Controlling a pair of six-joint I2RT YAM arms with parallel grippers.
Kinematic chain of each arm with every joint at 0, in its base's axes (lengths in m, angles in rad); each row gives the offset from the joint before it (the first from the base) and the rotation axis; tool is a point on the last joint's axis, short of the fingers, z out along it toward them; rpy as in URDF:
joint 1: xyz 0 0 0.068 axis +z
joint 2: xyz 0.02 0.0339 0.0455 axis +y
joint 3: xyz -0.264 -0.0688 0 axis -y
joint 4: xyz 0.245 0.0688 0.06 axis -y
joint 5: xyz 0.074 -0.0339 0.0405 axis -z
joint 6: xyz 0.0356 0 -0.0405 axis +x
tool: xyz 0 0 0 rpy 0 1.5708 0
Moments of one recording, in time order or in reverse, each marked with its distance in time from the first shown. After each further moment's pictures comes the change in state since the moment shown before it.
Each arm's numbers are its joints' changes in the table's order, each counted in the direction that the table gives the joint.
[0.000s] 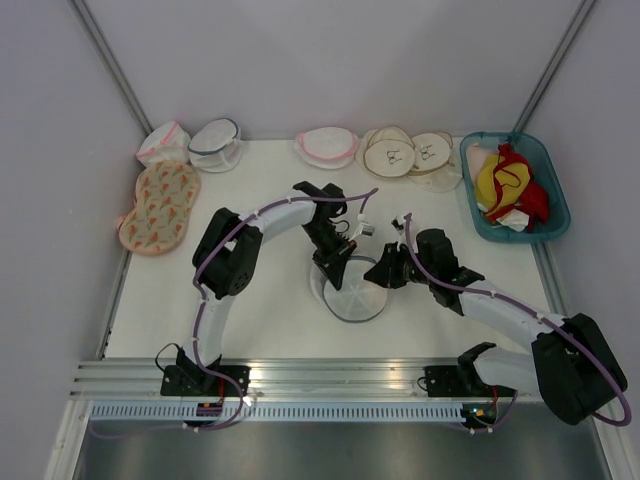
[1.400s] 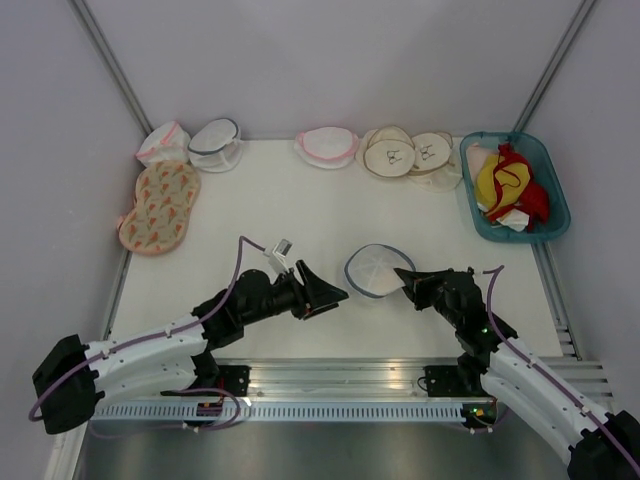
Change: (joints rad) left arm -0.296 -1.291 -1.274 1.372 -0.638 -1.641; right arm 0.023 -0.590 -0.298 -0.182 0.483 1.357
